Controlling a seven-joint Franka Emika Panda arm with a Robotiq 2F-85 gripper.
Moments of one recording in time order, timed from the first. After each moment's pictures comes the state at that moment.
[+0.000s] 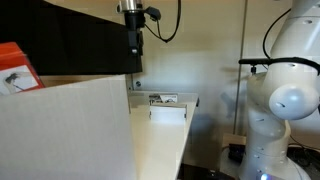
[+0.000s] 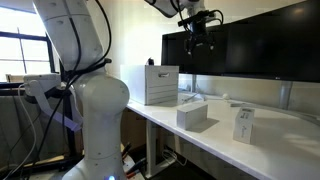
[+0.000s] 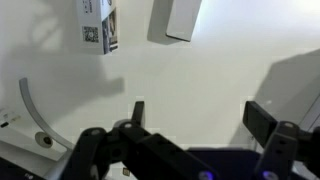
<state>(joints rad) 0.12 -0.32 0.01 -1.94 -0.18 1.70 -0.23</state>
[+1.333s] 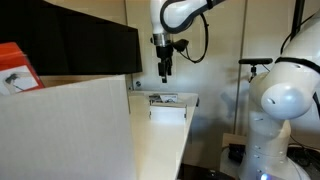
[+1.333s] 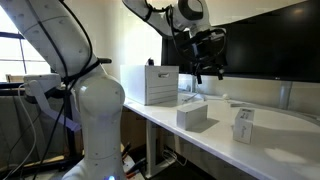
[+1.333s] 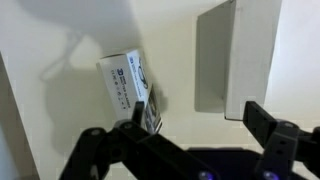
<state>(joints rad) -0.01 -0.55 -0.07 -2.44 -0.33 1.95 -0.07</state>
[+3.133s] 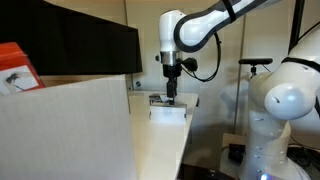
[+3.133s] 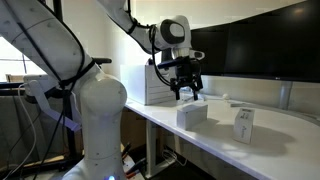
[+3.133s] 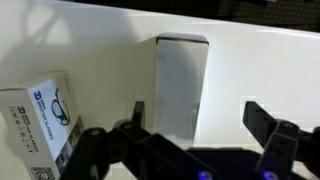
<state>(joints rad) 0.04 -0.69 -0.02 -2.73 -0.21 2.08 -0.09</state>
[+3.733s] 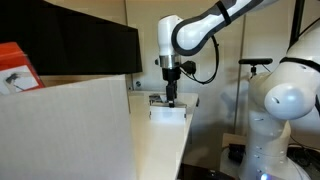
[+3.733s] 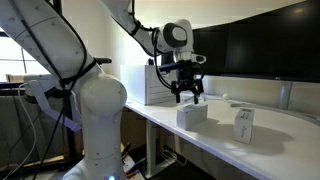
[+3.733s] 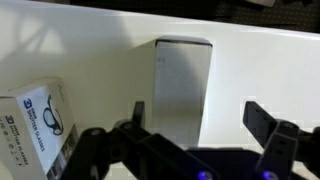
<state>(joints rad) 0.04 -0.64 -0.03 -2.73 -0.21 2.09 -0.09</state>
